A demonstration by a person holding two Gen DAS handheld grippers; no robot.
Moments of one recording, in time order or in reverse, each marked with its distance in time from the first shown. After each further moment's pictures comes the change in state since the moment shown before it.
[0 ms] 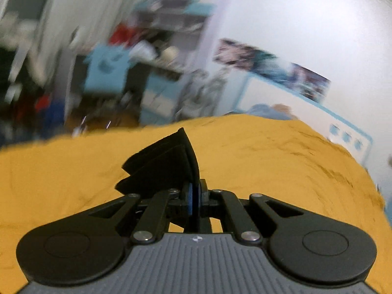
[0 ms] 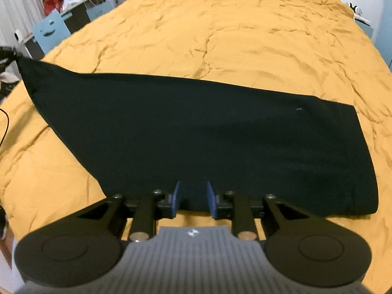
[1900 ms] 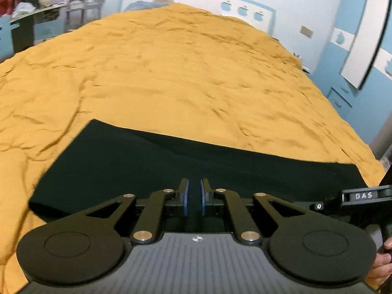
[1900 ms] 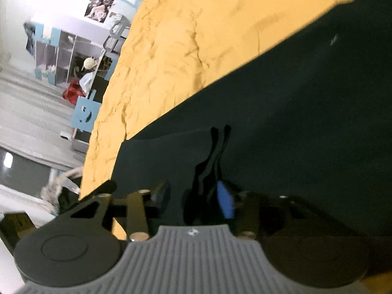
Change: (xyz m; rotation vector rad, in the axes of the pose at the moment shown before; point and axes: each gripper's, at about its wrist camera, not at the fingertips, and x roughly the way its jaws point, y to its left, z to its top) left arm 0.014 -0.208 -0.218 0.312 0.452 -0.348; right arm 0.116 -0.076 0.033 0.603 0.026 0.512
